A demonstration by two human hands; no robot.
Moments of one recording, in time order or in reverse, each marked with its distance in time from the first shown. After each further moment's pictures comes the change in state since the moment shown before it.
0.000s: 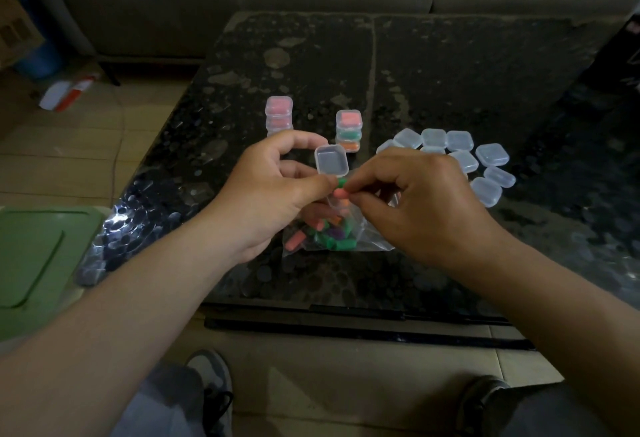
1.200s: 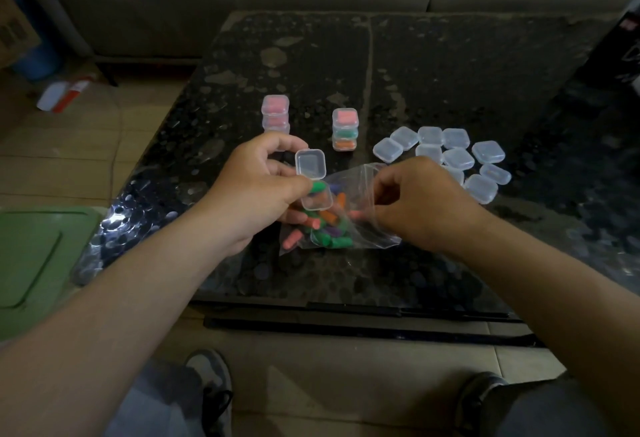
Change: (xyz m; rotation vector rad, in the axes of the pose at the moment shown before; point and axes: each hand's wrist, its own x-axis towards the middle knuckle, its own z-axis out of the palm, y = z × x) left_hand 0.007 -0.002 -0.008 0.188 0.097 -0.078; right_hand 0.009 0.007 -0.003 -0.032 -0.295 0.516
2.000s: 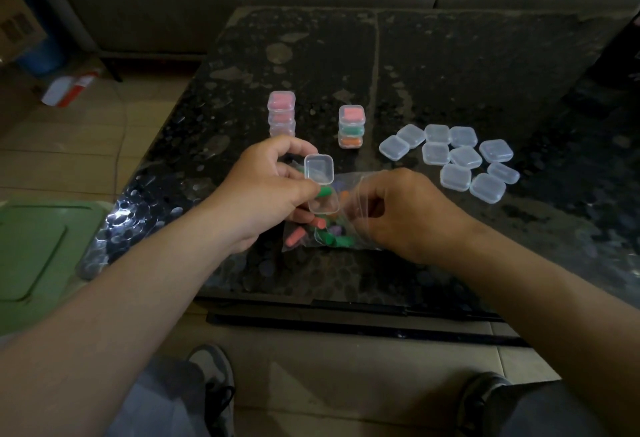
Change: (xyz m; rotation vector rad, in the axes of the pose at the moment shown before) left_hand 0.001 -0.002 0.001 0.052 -0.017 -0.035; right_hand 0.003 0.000 0.017 -0.016 -0.063 -0.196
